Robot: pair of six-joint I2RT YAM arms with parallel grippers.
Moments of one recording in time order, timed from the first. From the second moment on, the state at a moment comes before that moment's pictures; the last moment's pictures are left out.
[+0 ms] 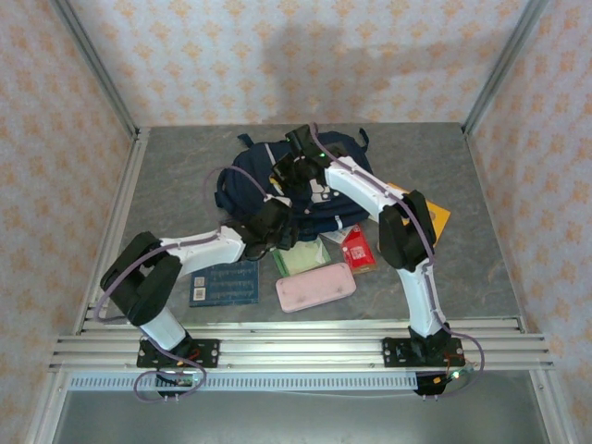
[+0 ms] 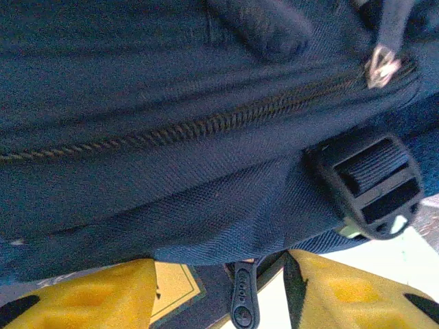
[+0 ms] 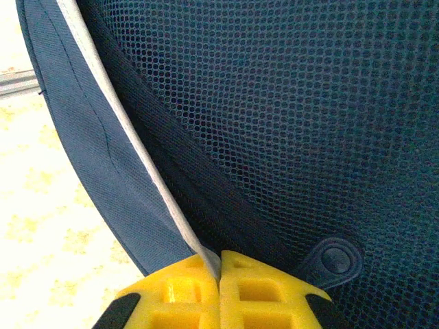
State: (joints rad) left arm -0.67 1.64 0.90 -0.17 -0.16 -0.44; right arm 0.61 2.17 1.91 -0.61 -0.34 1.36
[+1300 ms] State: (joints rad) left arm -0.59 1.61 0.93 -0.26 -0.11 -0.44; right arm 0.59 2.05 1.77 -0.57 -0.34 1.28
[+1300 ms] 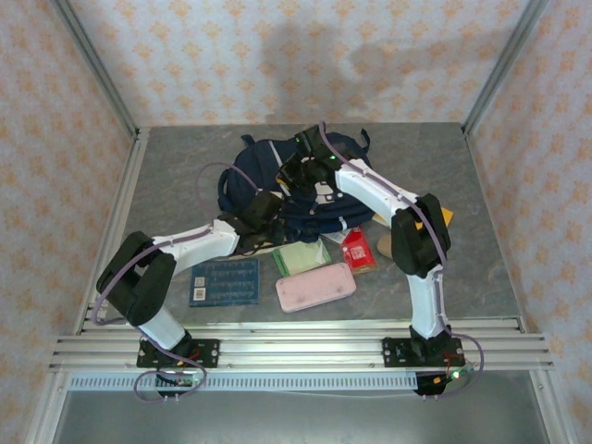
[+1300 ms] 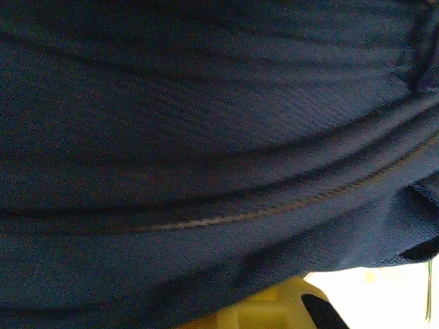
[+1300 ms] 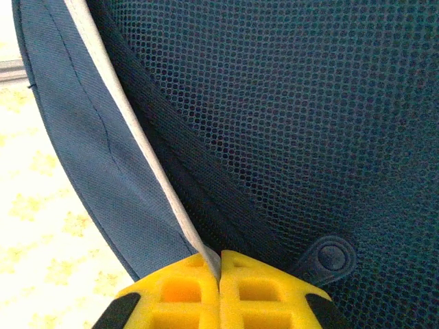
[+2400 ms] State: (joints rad) left arm -0.38 1.33 0.80 -0.39 -0.19 -0.43; right arm 0.58 2.00 1.81 -0.81 -0.45 0.68
